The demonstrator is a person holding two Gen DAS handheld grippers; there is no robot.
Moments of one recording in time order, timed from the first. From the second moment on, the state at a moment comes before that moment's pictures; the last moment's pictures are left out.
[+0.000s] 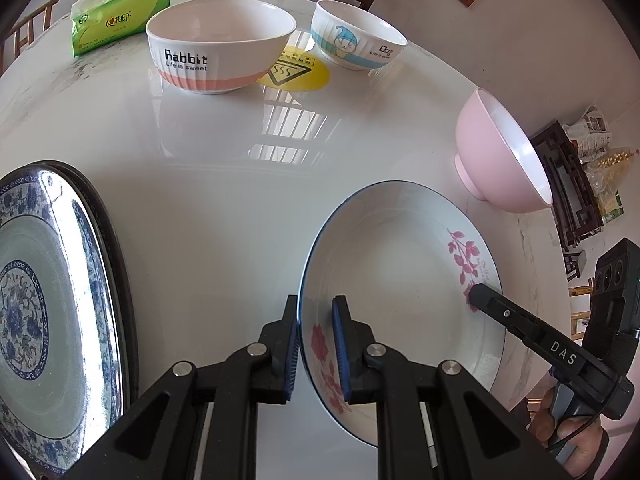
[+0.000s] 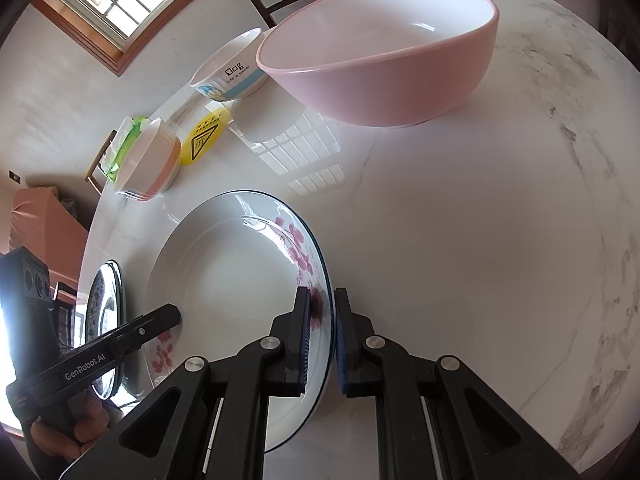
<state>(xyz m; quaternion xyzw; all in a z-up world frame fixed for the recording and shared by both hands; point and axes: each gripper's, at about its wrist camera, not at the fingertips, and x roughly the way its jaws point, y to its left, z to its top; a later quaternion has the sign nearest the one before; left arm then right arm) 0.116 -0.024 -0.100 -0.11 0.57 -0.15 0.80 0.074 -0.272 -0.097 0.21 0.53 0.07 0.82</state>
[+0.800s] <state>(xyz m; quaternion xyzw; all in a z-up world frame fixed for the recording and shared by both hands) 0.109 0.005 -0.082 -0.14 0.55 -0.13 0.81 0.079 -0.252 -0.074 0.20 0.52 0.08 0.83</state>
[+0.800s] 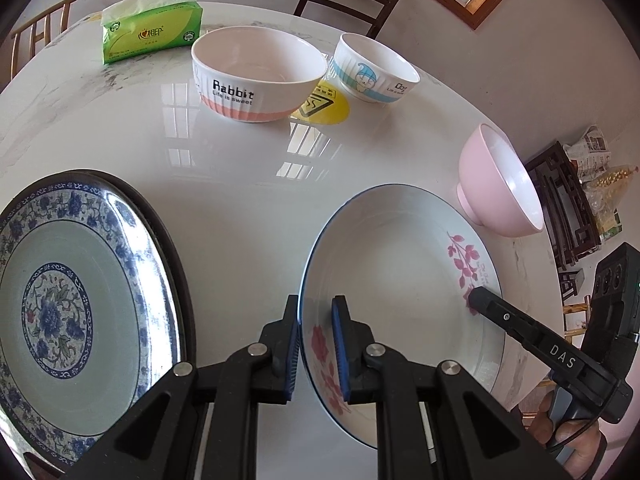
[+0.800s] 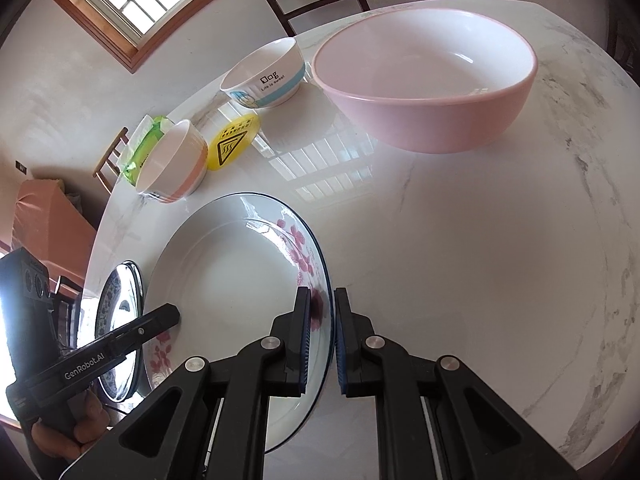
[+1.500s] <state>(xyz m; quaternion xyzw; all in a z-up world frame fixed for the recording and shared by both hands) 0.101 0.073 -0.063 -0.16 0.53 -0.09 0.83 0.095 -0.195 -0.057 0.17 0.52 0.13 0.83</state>
